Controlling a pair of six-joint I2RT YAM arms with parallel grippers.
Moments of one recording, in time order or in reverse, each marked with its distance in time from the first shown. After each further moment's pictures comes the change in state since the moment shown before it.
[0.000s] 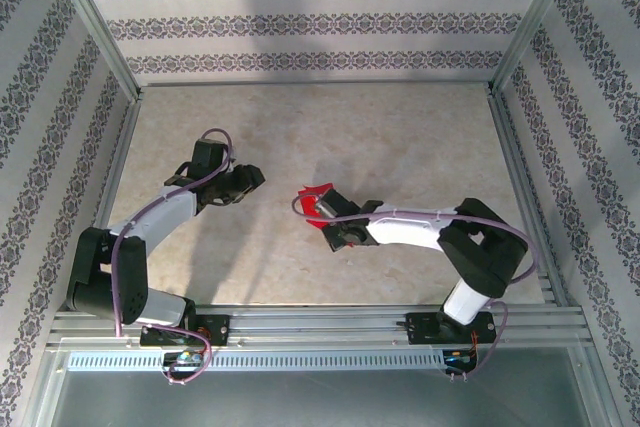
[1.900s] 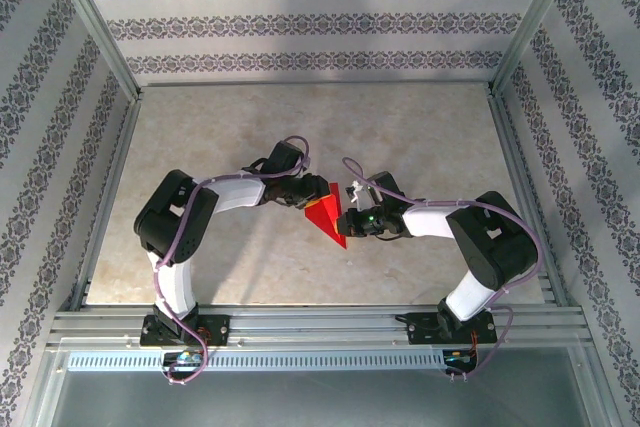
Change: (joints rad) left arm -0.343 0.487 0.268 0.192 0.065 -0.117; right arm -0.359 -0.004 -0.230 0.438 -0.758 0.157
